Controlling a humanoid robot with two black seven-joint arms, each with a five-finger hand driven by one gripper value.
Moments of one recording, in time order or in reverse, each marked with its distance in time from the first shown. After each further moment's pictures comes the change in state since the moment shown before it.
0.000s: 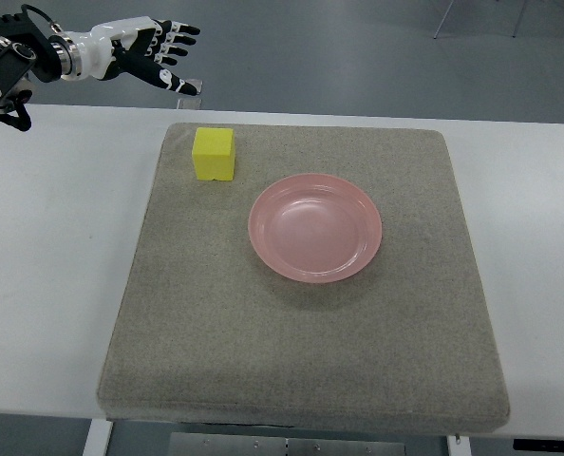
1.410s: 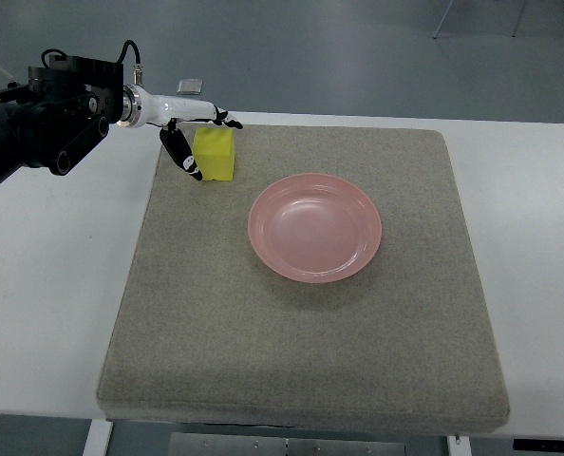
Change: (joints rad) left arm 0.029 -0.081 0.040 -0.073 0.741 0.222 -0.181; right arm 0.000 0.000 0.000 0.000 0.000 0.000 0.000
